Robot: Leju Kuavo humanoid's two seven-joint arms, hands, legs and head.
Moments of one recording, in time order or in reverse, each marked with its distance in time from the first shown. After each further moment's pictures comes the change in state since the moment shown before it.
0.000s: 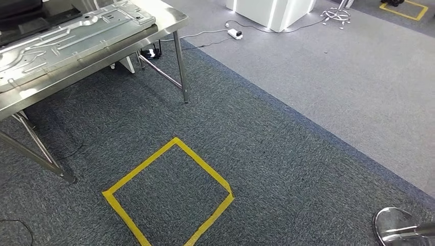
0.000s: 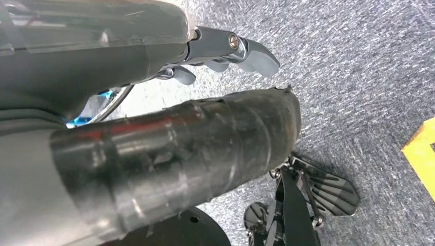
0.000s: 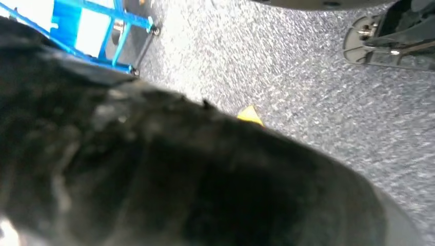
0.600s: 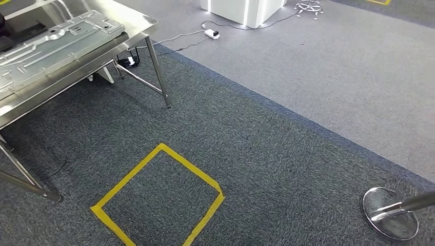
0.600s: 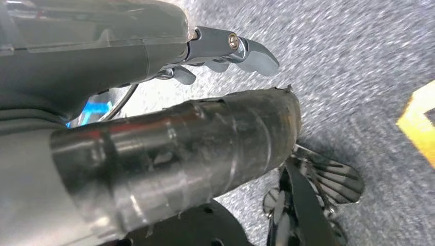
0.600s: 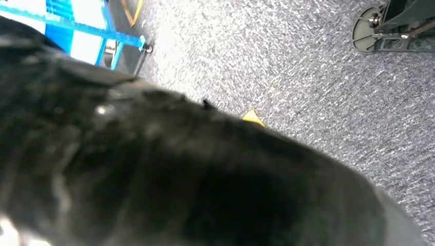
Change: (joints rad) left arm 0.001 0.000 -0.001 0.000 0.000 0.004 -0.004; right arm -0.003 0.005 -0.006 0.000 -0.002 -0.001 -0.008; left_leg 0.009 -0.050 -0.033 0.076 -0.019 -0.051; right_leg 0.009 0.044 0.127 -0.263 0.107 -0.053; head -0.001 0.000
